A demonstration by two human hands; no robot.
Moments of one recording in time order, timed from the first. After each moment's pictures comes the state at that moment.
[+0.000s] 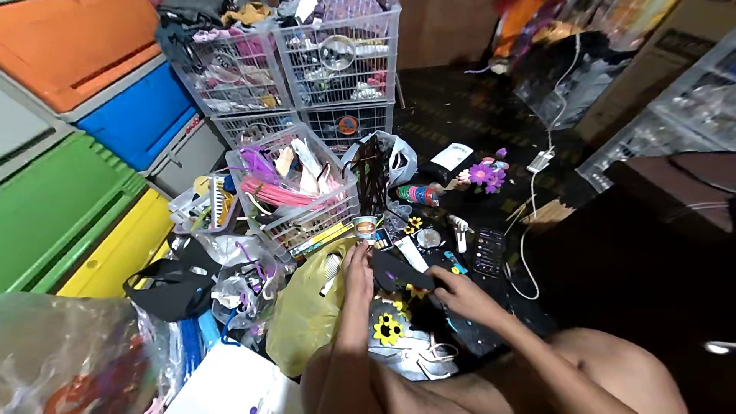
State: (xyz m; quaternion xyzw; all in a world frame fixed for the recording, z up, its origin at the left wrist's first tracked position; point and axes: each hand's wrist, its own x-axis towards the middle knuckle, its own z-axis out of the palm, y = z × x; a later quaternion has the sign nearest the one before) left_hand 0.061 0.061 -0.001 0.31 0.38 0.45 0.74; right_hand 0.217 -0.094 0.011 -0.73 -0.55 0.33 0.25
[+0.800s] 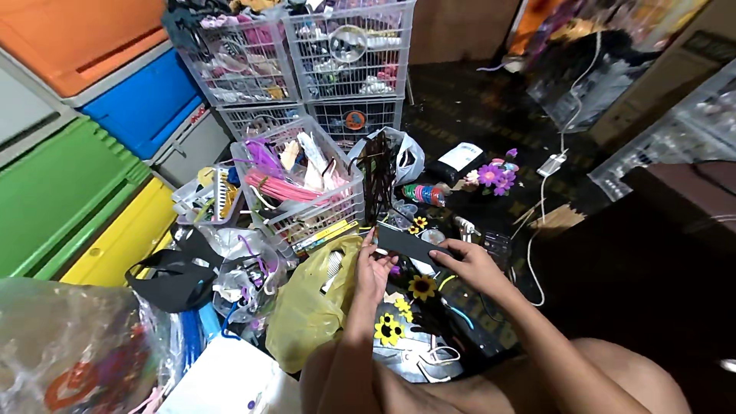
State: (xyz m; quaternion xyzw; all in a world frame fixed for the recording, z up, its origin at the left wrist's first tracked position) left_hand 0.066 0.055 0.005 0.27 0.31 0.40 0.82; right_hand 0.247 -0.062 0.024 -0.72 -0.51 0.25 0.39
